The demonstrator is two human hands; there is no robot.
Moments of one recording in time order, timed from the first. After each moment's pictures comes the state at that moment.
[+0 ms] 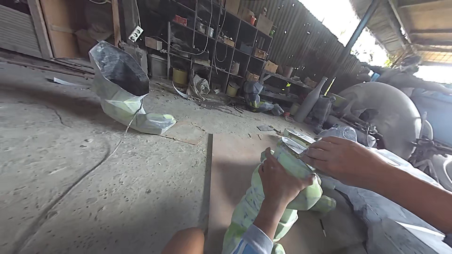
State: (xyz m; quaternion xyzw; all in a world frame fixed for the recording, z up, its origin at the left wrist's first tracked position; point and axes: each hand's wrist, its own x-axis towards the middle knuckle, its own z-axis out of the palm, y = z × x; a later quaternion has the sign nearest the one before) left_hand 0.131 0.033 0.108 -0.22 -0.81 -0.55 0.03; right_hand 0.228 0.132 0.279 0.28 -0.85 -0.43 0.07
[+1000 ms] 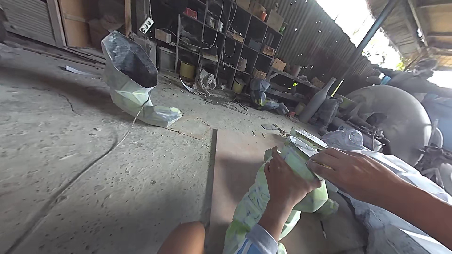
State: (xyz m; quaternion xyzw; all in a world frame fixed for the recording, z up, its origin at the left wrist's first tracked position) left_hand 0.130 0.029 0.108 -0.22 -0.80 -0.55 0.02; right_hand 0.235 0.120 0.260 0.26 -0.89 -0.36 0.11
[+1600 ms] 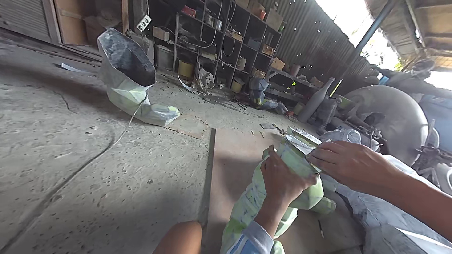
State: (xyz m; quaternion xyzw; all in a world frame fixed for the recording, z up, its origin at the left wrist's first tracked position) left_hand 0.126 0.031 0.106 -0.21 -0.81 -0.54 0.04; right_hand 0.226 0.127 0.275 0.28 -0.86 -0.41 0.09
